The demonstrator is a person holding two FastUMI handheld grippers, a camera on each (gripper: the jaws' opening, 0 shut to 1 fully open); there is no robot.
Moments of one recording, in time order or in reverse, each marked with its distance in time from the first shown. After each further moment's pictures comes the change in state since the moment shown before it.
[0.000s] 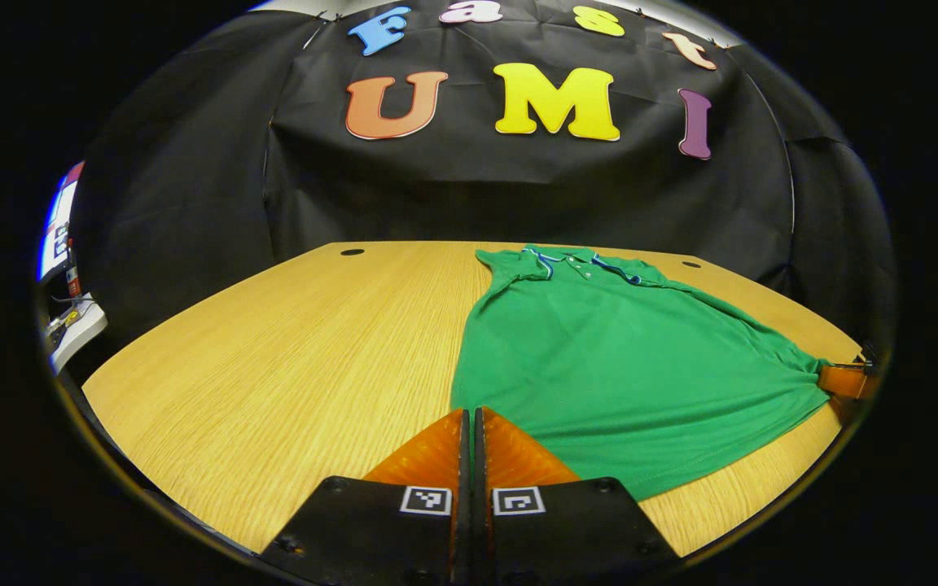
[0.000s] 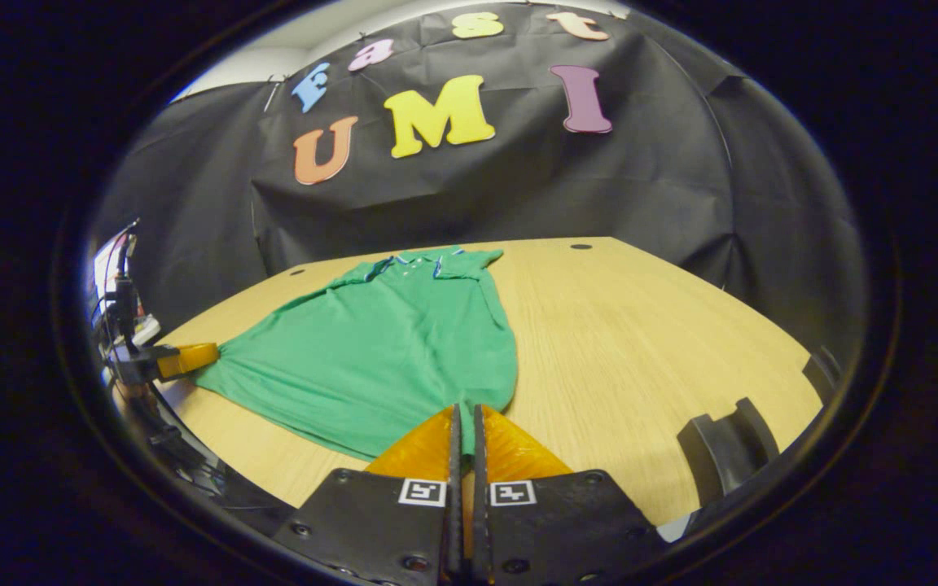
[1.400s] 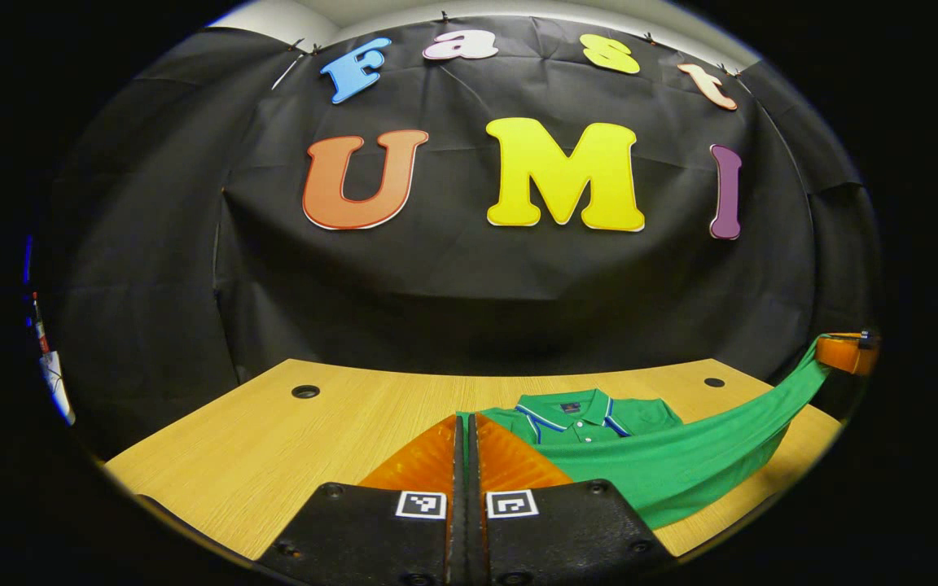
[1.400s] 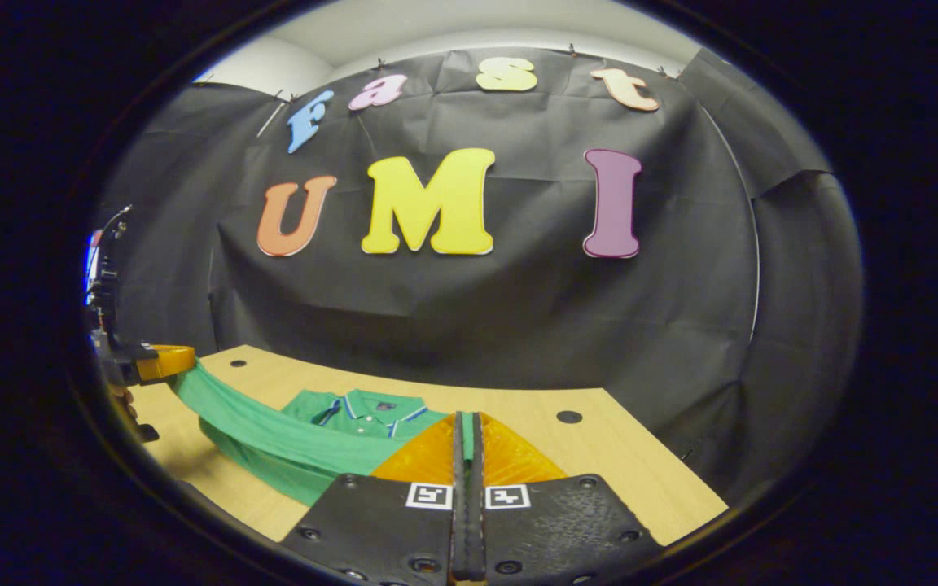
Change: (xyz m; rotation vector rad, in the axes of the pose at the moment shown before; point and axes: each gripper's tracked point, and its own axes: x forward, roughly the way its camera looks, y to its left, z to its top) left arm 0.158 -0.004 0.235 -0.003 -0.258 0.026; right arm 0.144 -0.019 0.282 -0.109 -0.285 -0.150
